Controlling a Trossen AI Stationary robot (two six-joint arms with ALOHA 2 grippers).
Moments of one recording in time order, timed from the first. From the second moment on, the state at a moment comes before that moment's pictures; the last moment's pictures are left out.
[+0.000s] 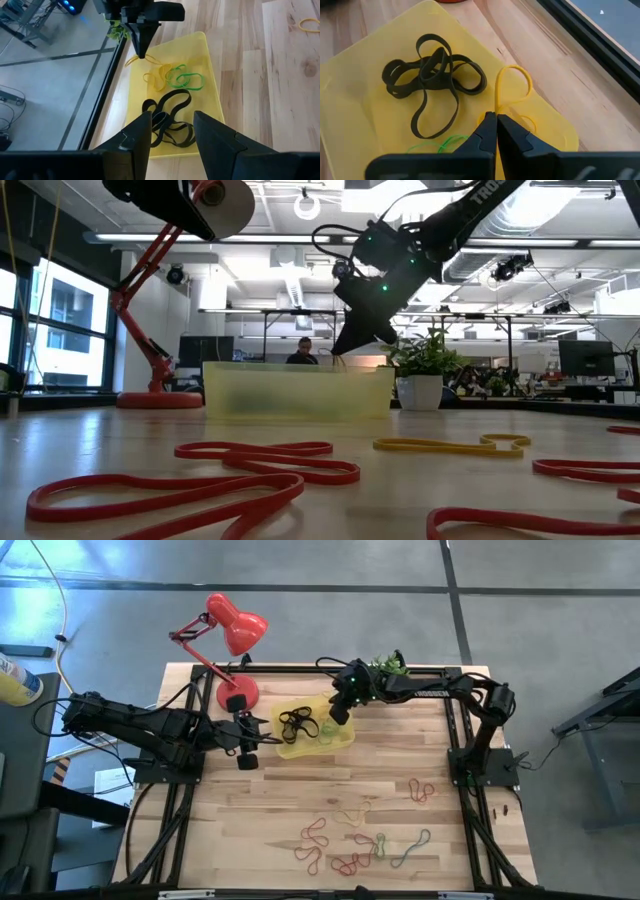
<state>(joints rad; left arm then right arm) -0.08 1.01 0.92 -0.68 -0.59 0.05 -0.45 1.80 1.16 -0.10 -0.13 0.10</state>
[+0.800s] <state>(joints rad) -0.08 1.01 0.92 -0.68 -0.59 0.05 -0.45 1.80 1.15 -0.15 -0.19 0.13</state>
